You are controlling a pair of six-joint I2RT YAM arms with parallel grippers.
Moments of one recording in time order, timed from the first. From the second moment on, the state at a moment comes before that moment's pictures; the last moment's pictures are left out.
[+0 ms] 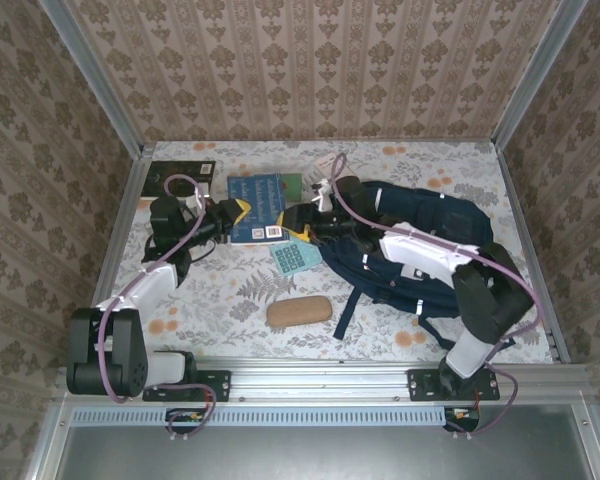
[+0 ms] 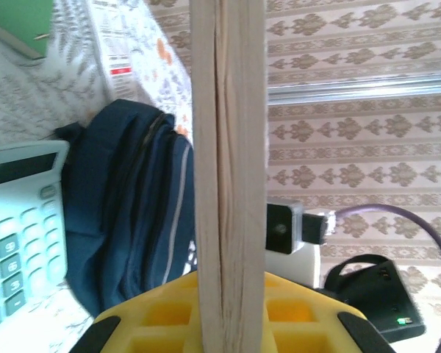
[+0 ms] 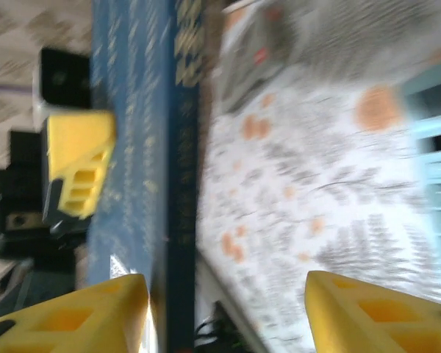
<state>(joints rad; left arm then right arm) -0.11 1.29 0.64 0.41 0.90 -1.26 0.59 1.65 1.12 0.04 -0.54 0.97</state>
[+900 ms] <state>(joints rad) -0.19 1.24 0.80 -0.13 0.84 -0.84 0.60 1.86 1.49 -0.85 0.36 0.60</state>
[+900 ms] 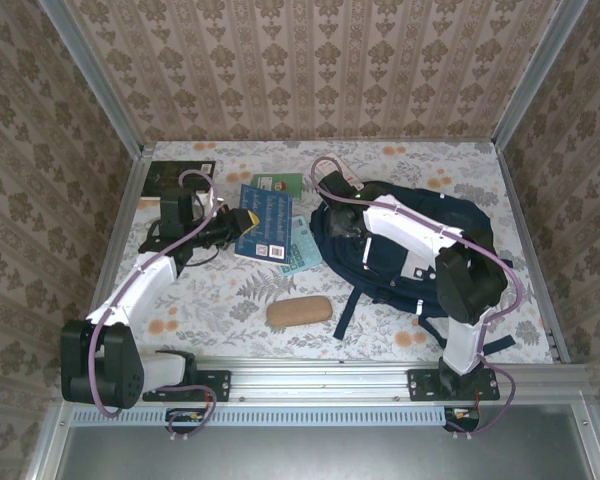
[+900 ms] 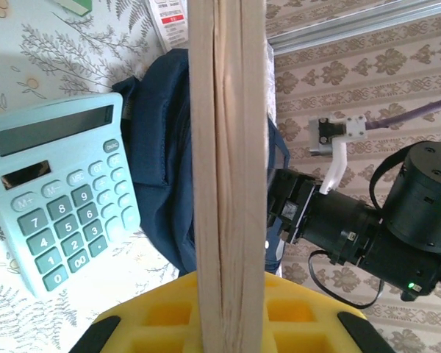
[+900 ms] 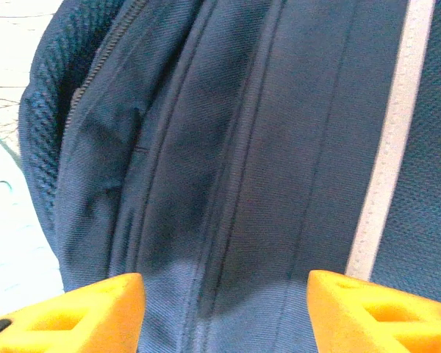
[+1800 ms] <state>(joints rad) -0.18 1.27 0.83 -0.30 0.74 -0.72 0.60 1.85 1.44 -0.83 0.35 0.60</state>
